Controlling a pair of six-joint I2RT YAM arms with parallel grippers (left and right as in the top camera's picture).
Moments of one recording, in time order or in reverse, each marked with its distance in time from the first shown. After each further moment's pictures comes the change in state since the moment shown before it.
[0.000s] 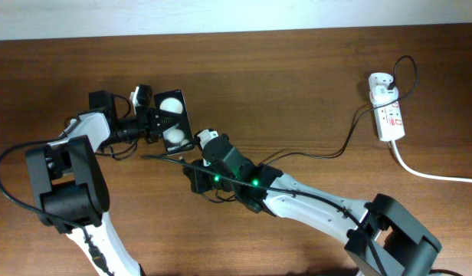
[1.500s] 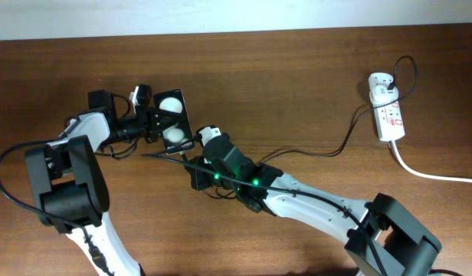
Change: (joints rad) left arm 0.000 0.000 0.000 0.011 -0.004 -0.034; right arm -0.009 0.000 0.000 0.023 0.063 0.000
